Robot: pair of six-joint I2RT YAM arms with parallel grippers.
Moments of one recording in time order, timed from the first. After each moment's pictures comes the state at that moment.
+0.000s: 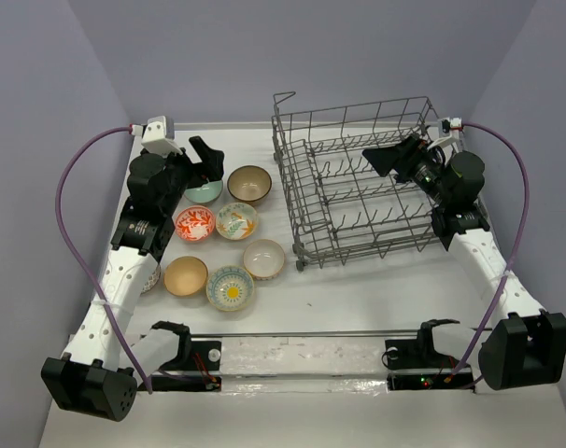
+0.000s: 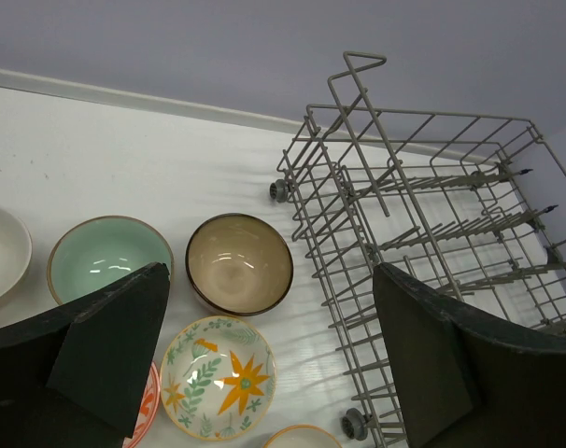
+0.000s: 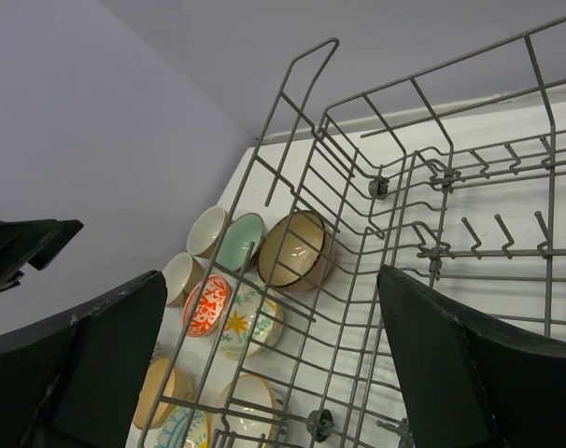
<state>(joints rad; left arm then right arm) -0.21 1.00 1.04 -0.16 0.00 -0.39 0.09 1.15 0.91 0.31 -0.51 0.71</state>
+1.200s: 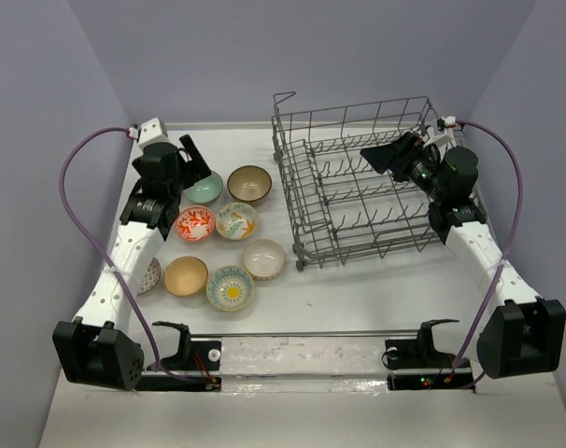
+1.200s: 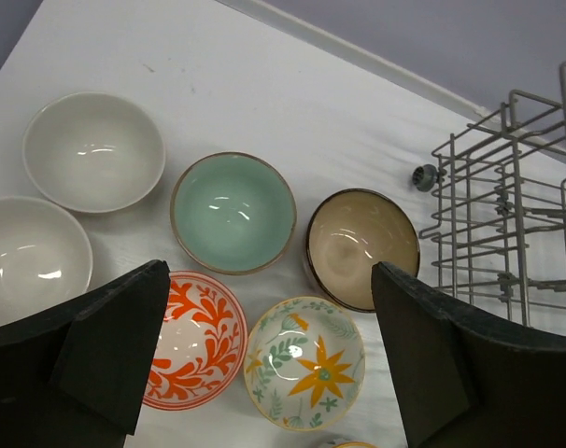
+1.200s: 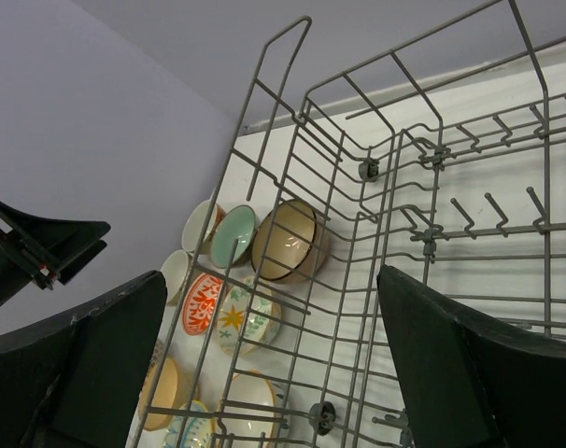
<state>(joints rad) -0.18 1.16 1.10 -0.31 -0.26 -0.45 0.09 1.21 0.93 0.28 -0.50 0.73</state>
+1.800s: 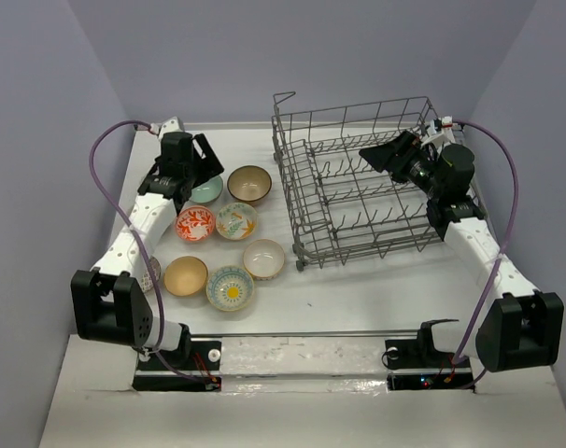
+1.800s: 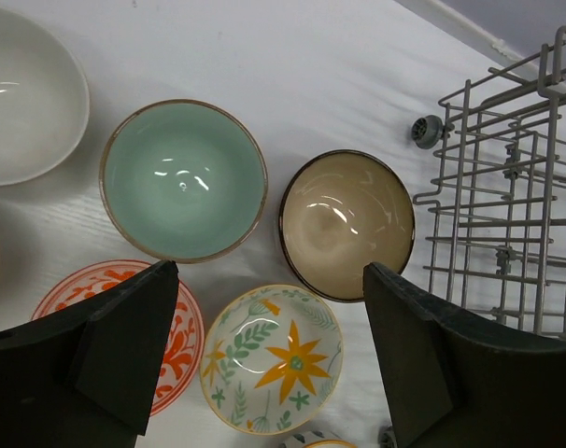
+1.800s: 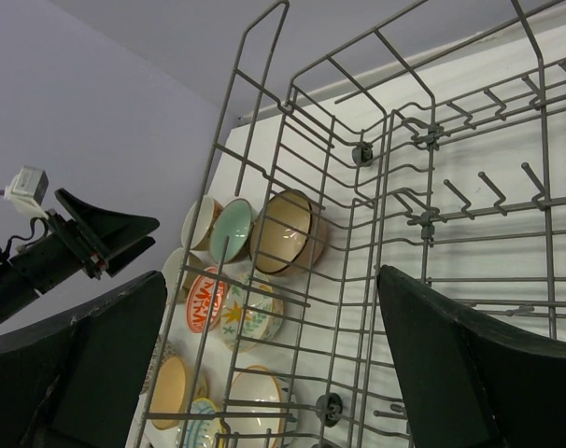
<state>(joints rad) -0.17 1.39 1.18 -0.36 -0.16 -0.54 0.09 1.24 0.95 0.24 -0.49 0.76</state>
